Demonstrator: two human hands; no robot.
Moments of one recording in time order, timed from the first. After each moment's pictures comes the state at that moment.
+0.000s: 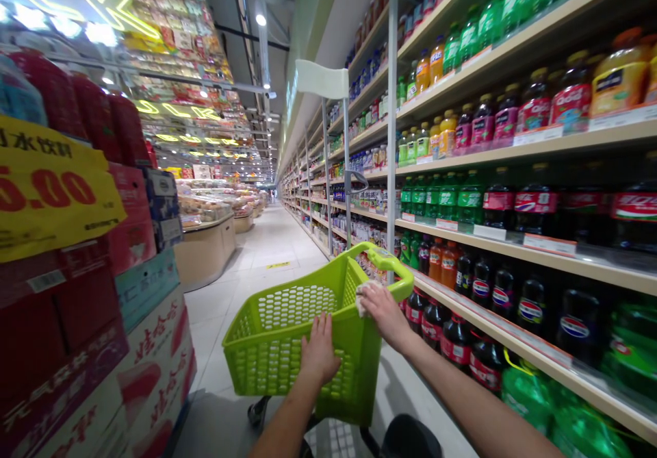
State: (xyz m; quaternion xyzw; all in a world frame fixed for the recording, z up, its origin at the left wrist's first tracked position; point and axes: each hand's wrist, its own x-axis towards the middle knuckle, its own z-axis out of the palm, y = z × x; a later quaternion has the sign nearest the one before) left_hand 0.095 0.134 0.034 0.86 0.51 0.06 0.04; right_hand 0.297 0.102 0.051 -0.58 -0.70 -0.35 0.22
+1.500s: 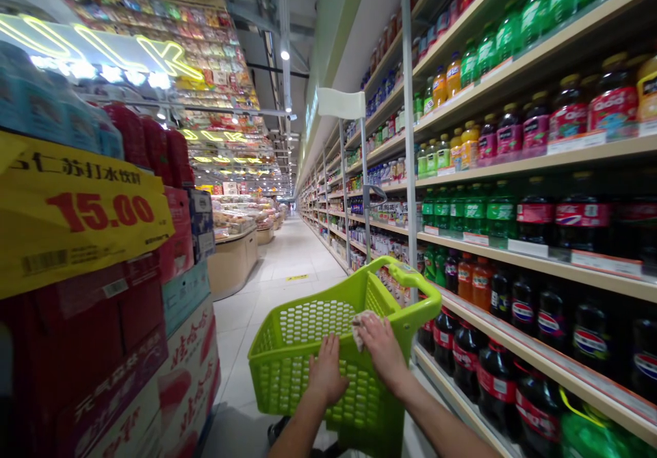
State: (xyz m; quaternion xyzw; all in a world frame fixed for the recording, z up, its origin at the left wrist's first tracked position) left_hand 0.063 0.152 0.028 0.85 0.53 0.06 0.06; right_hand 0.229 0.143 0.002 -0.57 -0.68 -0.38 0.27
